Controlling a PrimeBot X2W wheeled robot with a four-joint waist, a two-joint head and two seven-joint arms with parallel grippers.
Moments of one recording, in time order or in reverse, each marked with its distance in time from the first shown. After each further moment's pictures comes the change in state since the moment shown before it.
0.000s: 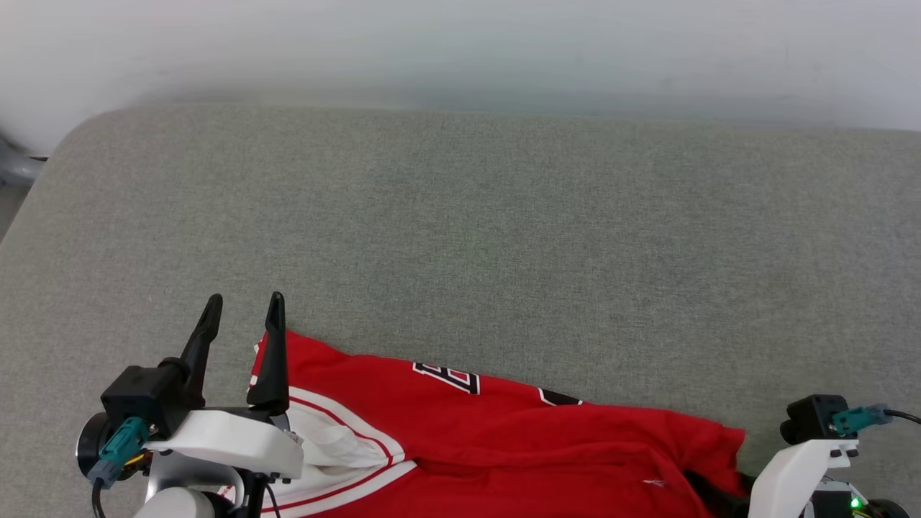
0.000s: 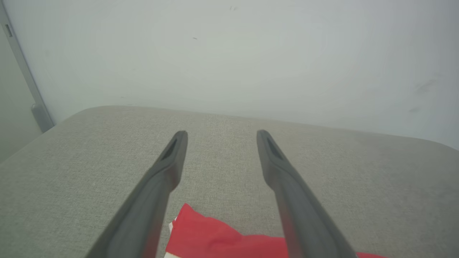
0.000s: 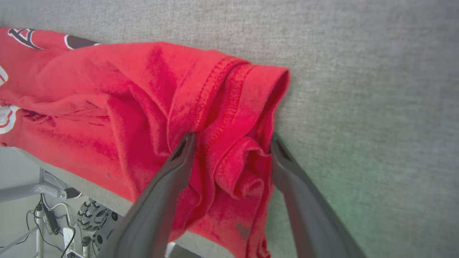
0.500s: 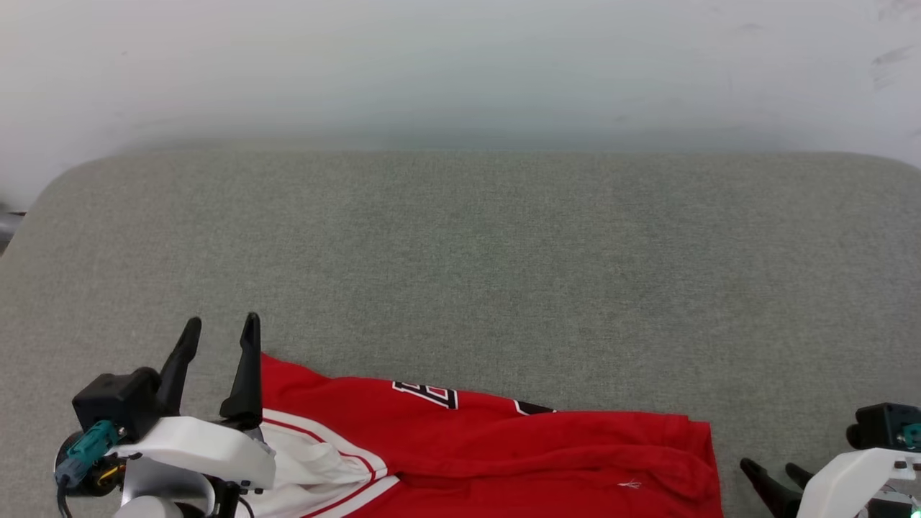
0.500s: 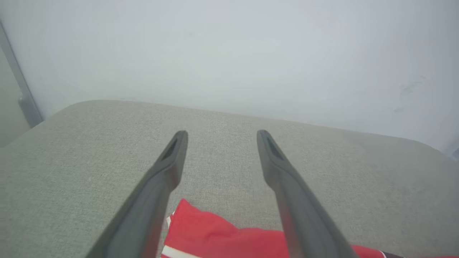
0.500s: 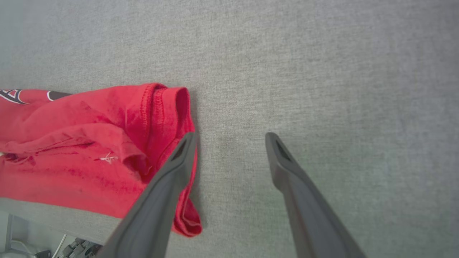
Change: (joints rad) left arm 0.041 0.034 0.038 0.049 -0.089 -0.049 0.026; right arm 0.034 0.013 -0.160 -0.029 -0.053 0.000 -0.091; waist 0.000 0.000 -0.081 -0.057
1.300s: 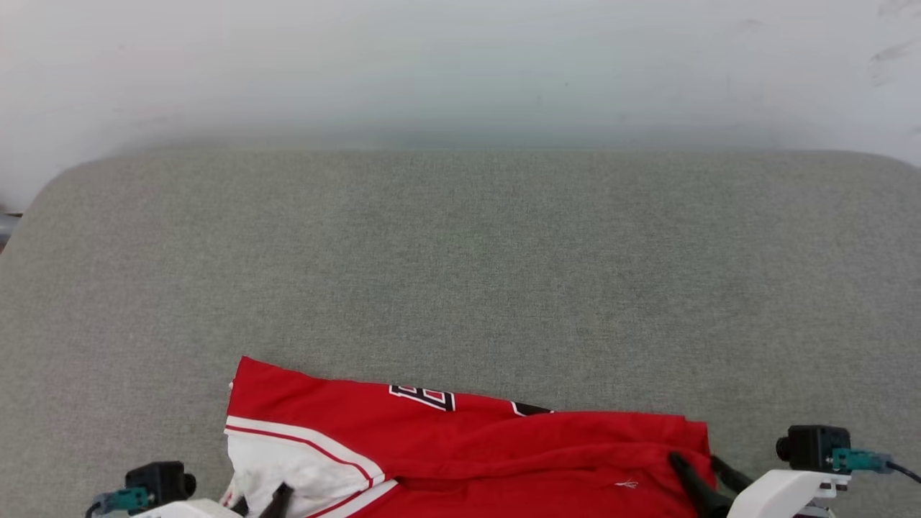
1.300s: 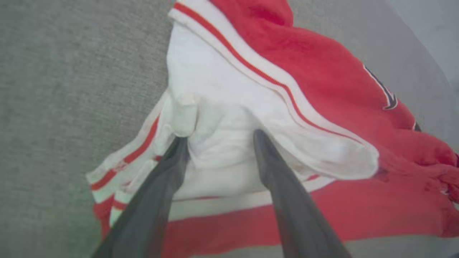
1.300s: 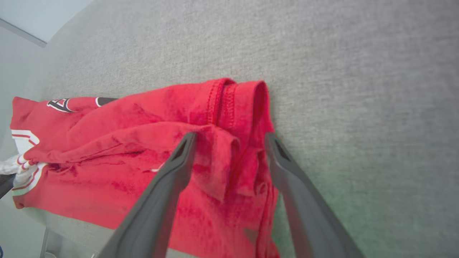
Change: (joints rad) left arm 0.113 -0.051 -0.024 0.302 -0.320 -0.147 0.301; right arm -0.018 0.082 0.161 0.151 0.040 0.000 -0.294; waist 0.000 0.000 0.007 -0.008
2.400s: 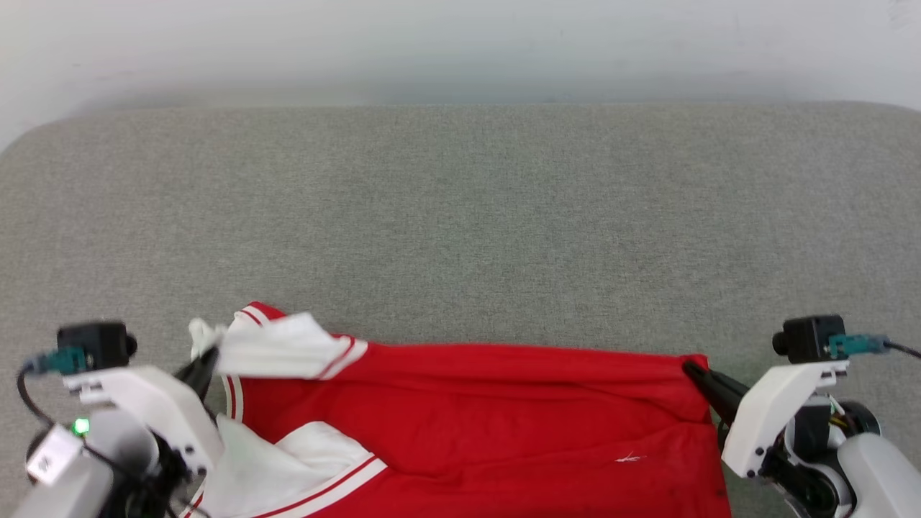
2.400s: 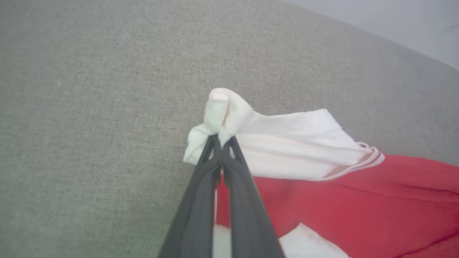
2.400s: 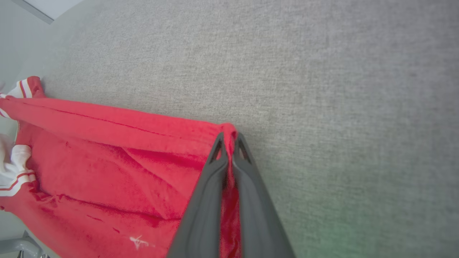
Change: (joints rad) left arm -0.269 0.148 0.031 -0.090 0.102 0.030 0.104; right arm -0.344 -0.229 0.265 0.190 0.210 0.000 -0.037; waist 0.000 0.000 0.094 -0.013
